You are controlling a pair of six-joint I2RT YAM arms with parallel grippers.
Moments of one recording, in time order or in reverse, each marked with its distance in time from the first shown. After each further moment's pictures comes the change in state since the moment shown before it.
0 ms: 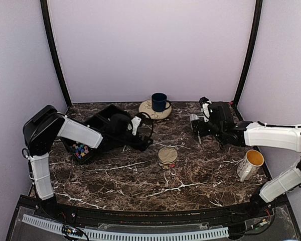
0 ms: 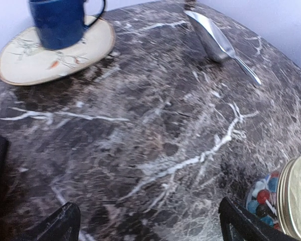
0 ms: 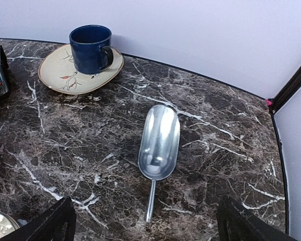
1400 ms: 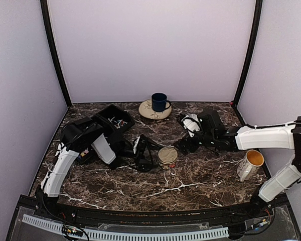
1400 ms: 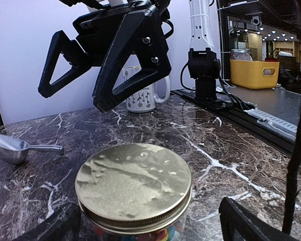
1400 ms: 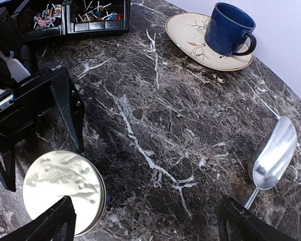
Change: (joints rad) left arm 0.048 0.543 0.085 1.136 1.030 0.039; right arm 0.087 0.067 -0.024 -0.007 -0.402 -0.191
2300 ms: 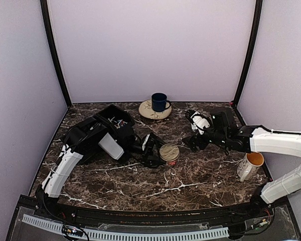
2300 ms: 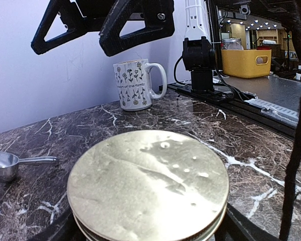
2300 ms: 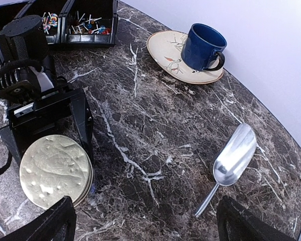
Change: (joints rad) left arm -0.035 0.071 0.220 -0.235 0.060 0.098; right arm -0.025 -0.177 -0.041 -0.062 0.045 -0.105
